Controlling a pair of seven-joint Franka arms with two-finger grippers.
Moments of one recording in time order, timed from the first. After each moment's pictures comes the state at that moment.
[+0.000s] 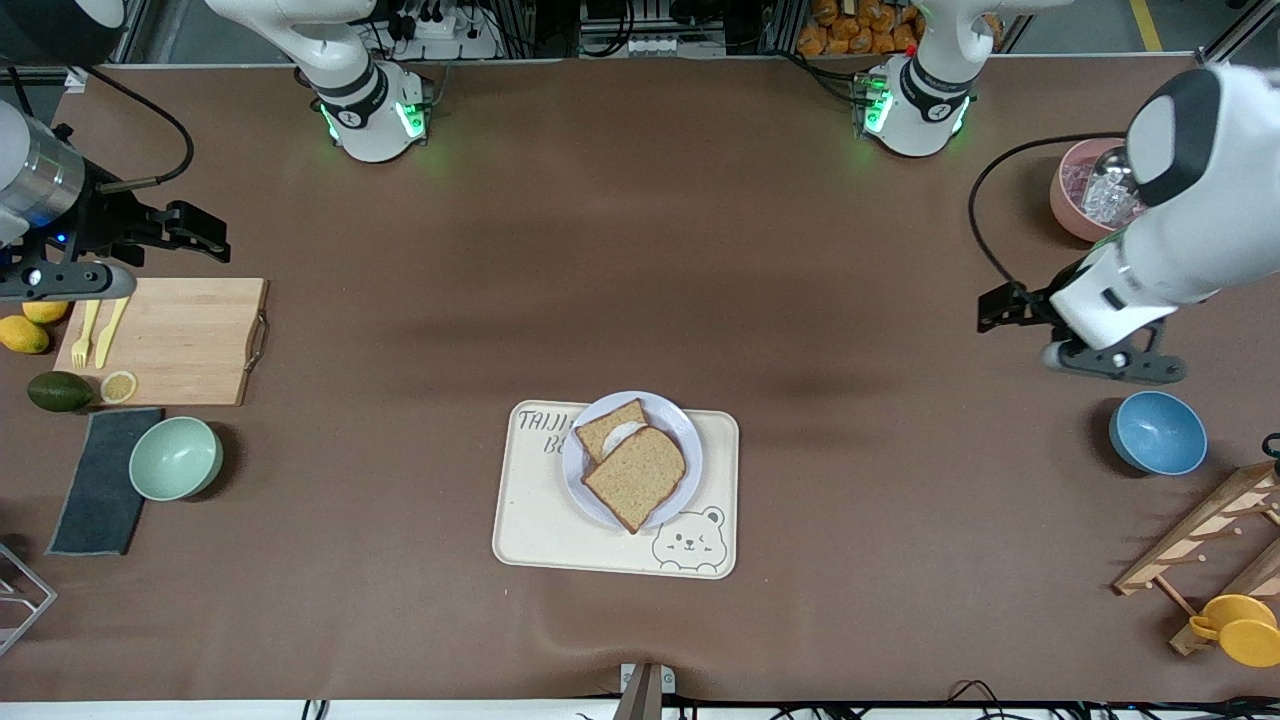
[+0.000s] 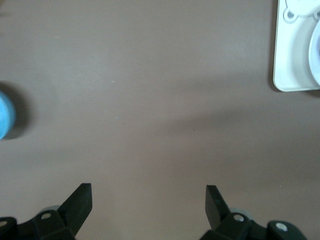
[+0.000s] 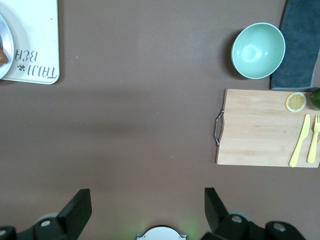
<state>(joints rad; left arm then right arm) -0.04 0.07 -0.06 -1.77 -0.05 1.79 0.04 -0.01 0.02 0.08 -1.58 -0.01 1.44 0.03</state>
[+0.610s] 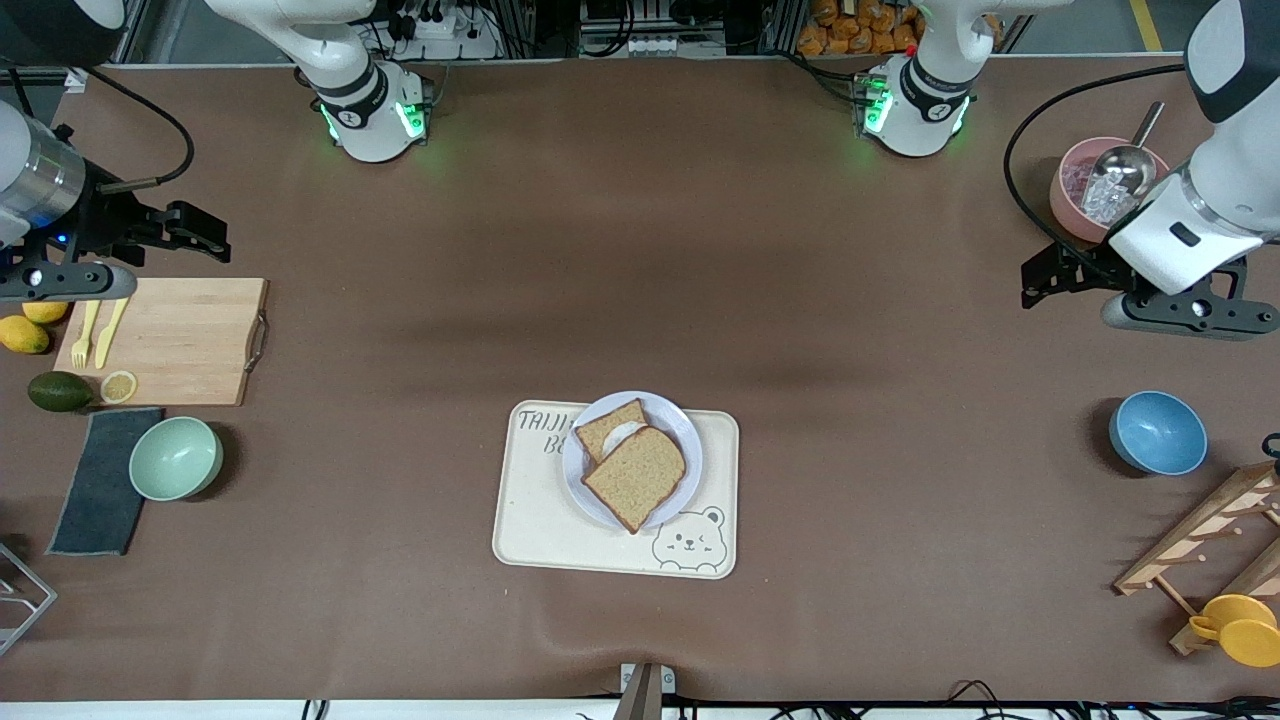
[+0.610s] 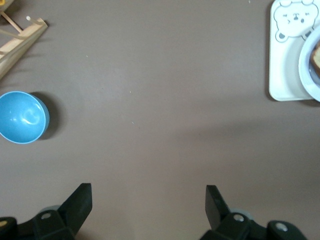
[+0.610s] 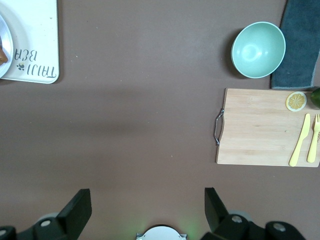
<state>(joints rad) -0.07 0.01 -0.06 -1.69 -0.02 1.71 0.03 -0.01 0.02 0.08 -1.58 -0.01 1.44 0.03</state>
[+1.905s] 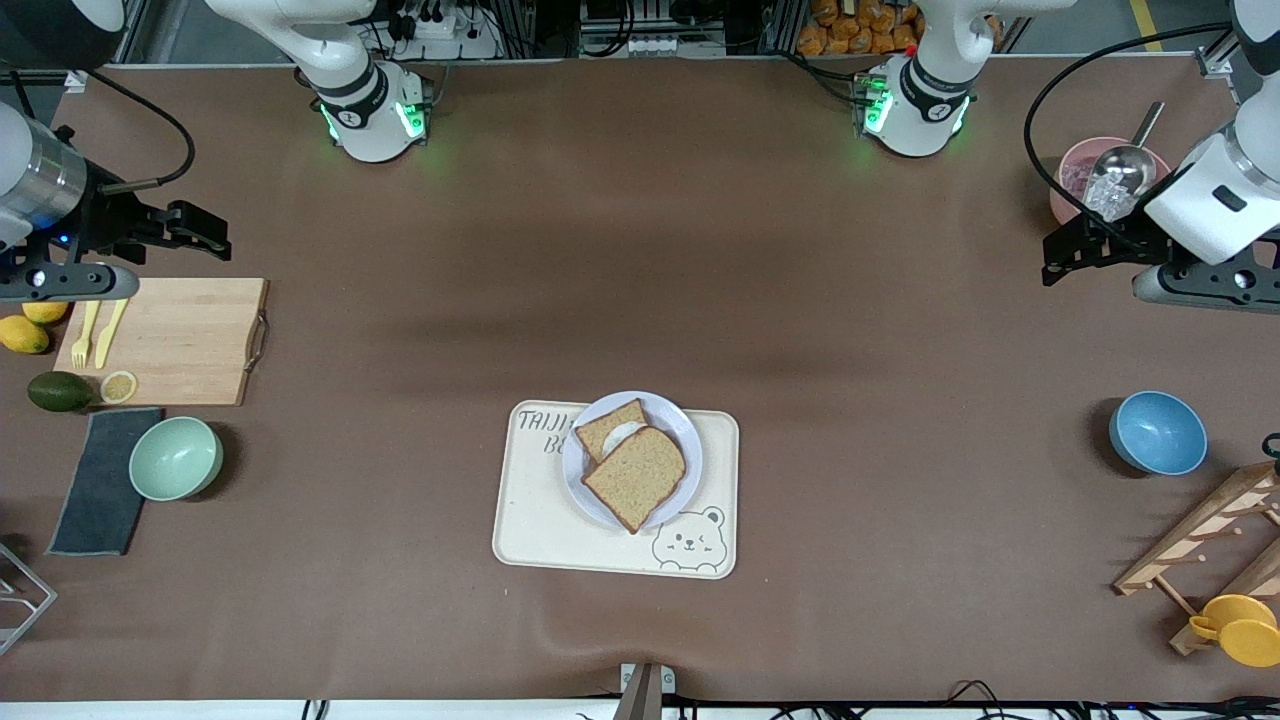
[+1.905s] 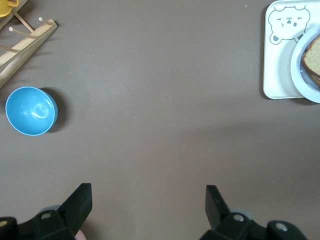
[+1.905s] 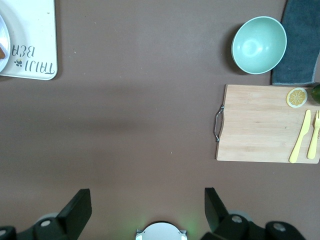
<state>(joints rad) -0.12 0.01 0.01 -1.60 -0.02 1.62 0.02 -0.01 0.02 0.08 -1.58 -0.01 1.43 0.03</state>
